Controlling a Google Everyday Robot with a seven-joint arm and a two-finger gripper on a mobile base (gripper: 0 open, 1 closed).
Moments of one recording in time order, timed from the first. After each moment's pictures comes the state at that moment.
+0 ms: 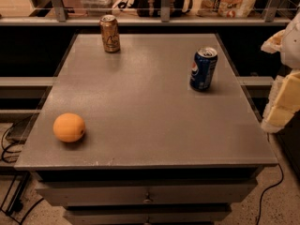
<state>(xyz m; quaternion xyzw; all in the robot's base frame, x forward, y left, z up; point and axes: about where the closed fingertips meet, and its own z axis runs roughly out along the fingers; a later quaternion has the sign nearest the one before) 0.438 -0.217 0.976 -0.60 0.78 -0.03 0.16</state>
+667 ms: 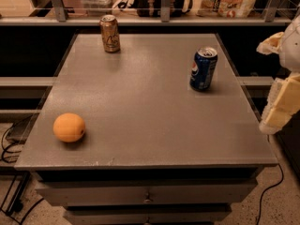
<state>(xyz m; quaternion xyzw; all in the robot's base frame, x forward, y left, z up) 0.440 -0.212 0.971 -0.62 0.76 -0.02 0.18</state>
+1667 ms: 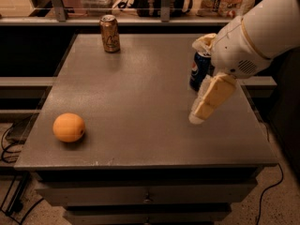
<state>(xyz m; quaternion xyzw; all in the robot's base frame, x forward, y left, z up) 0.478 -0.088 0.956 -0.66 0.69 0.08 0.30</state>
